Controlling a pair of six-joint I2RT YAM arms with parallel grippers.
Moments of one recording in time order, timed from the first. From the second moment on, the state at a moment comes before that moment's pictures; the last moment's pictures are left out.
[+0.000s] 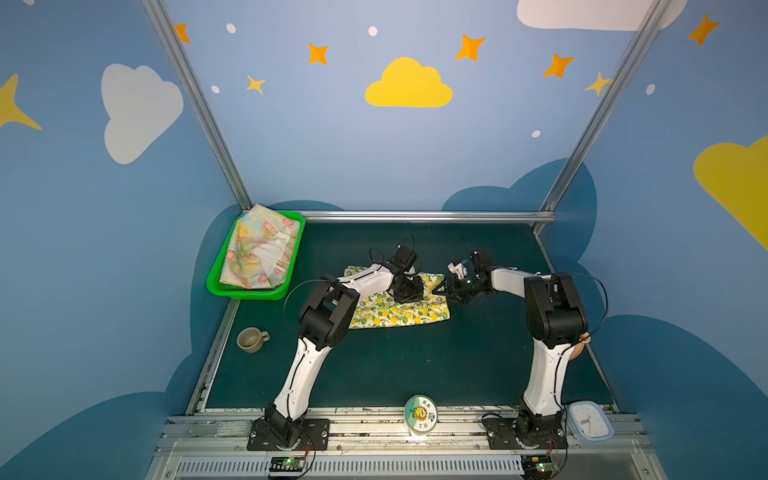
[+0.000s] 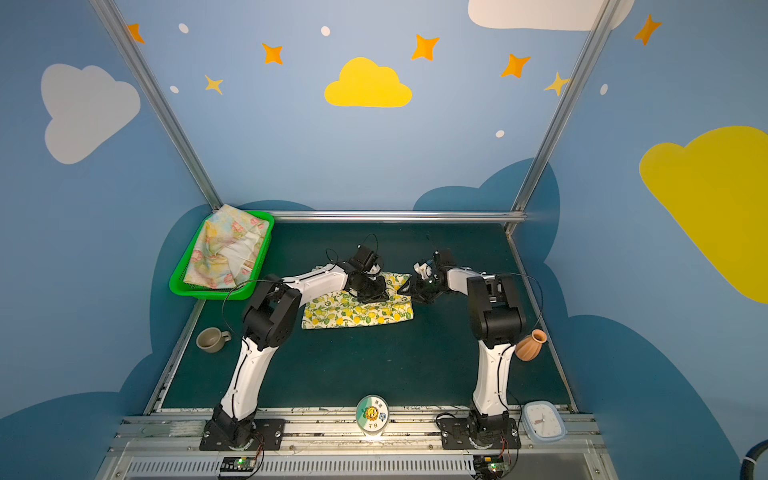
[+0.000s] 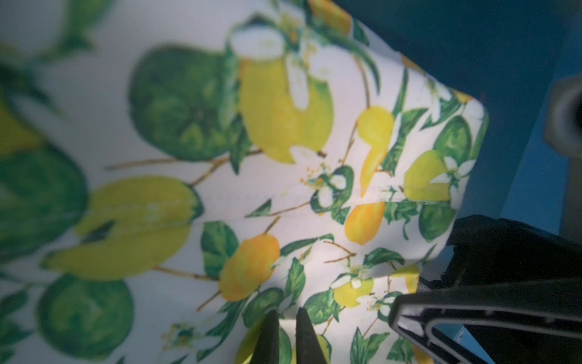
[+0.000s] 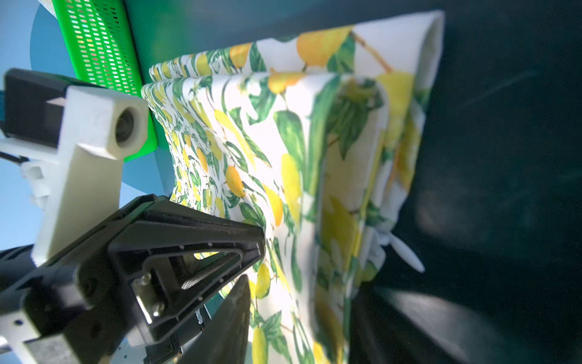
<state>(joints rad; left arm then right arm) -0.61 2.29 1.72 -0.51 0.40 -0.75 0.22 2.06 1.26 -0.37 -0.78 0.42</state>
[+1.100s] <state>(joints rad) -0.45 2.10 1.49 -0.45 0.40 -0.79 0.24 2.05 1.48 -0.69 -0.67 0.36</state>
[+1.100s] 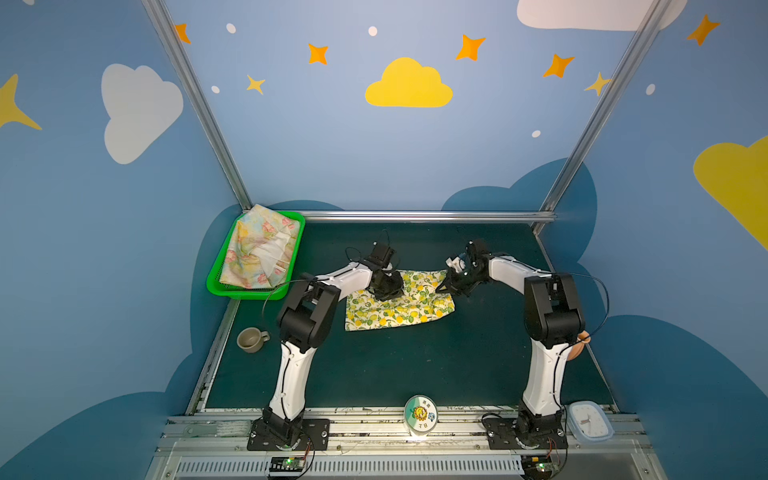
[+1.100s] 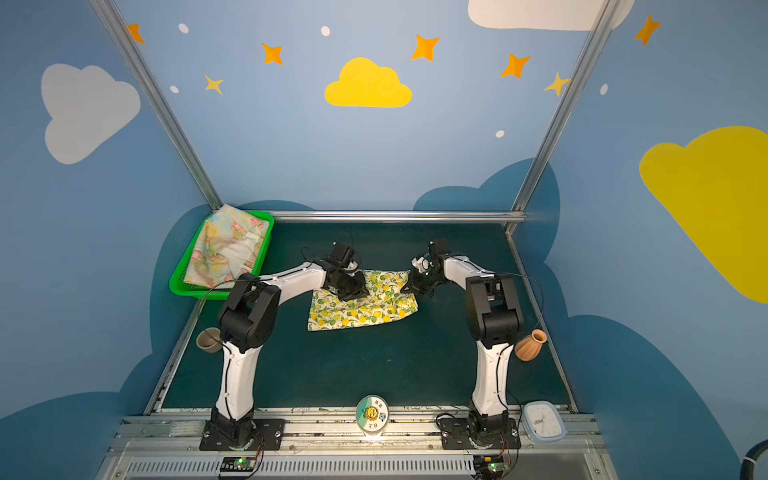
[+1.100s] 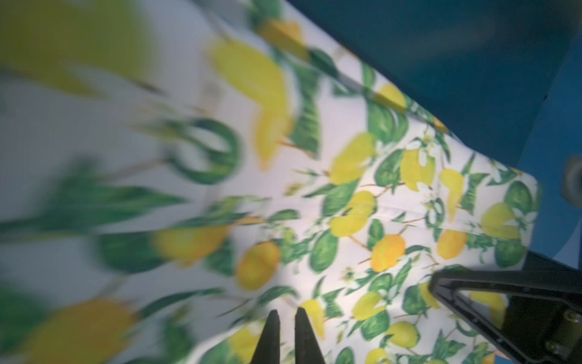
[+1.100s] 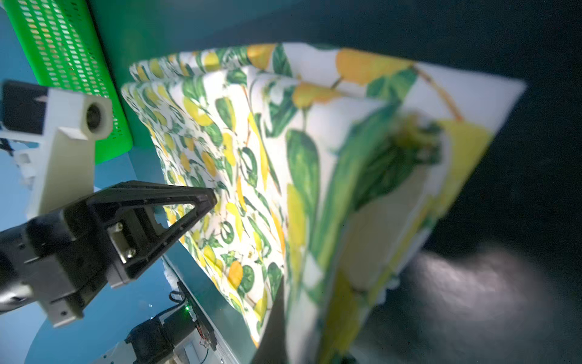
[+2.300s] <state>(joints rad) -0.44 1.95 1.04 -0.03 0.50 -0.97 0.49 2.20 2.07 -1.37 -0.02 0.29</state>
